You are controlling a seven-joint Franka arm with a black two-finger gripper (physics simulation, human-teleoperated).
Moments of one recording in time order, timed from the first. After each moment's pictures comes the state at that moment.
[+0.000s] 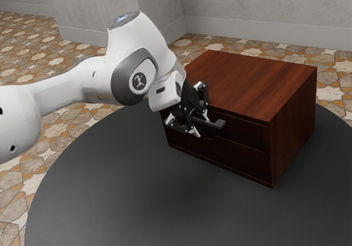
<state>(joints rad) -0.19 0.16 0.17 -1.64 -0.20 2.11 1.80</state>
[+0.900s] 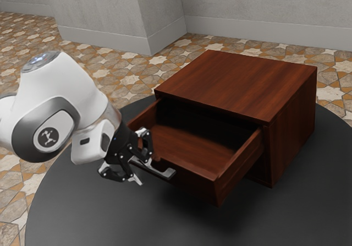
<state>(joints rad) -0.21 -0.39 0.17 -2.24 -0.05 2.14 1.79</state>
